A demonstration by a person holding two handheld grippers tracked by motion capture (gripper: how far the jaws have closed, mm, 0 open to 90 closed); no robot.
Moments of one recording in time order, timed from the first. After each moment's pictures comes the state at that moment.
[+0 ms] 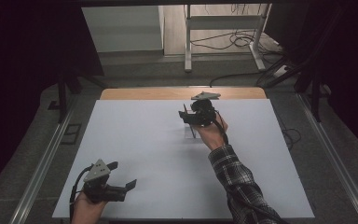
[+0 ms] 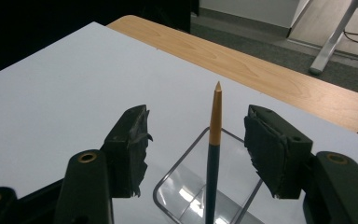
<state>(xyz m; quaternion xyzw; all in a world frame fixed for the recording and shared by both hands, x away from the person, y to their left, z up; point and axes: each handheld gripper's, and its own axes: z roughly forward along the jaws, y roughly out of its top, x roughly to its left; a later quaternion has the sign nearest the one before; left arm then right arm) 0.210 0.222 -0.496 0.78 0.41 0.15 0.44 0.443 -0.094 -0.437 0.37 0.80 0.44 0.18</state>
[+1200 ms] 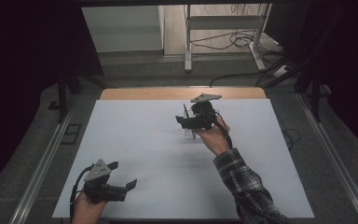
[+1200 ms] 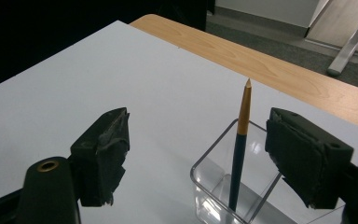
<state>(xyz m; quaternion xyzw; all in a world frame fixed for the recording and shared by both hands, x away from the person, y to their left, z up) 0.211 0.222 -0.496 0.78 0.41 0.15 0.44 0.424 -0.095 -0.424 0.35 0.81 0.44 0.16</state>
